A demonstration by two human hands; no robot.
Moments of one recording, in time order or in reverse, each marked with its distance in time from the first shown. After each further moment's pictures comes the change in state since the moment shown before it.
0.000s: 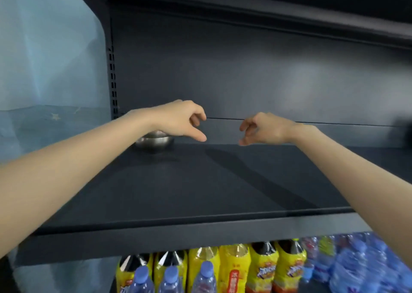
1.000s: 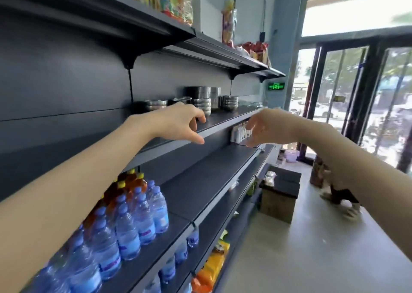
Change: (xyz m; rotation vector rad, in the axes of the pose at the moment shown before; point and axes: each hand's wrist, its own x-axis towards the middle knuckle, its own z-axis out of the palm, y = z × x) left_hand 0.139 0.692 0.233 -0.056 -0.179 0.879; right_hand -0.519 0.475 -0.186 -0.265 0.188 0.812
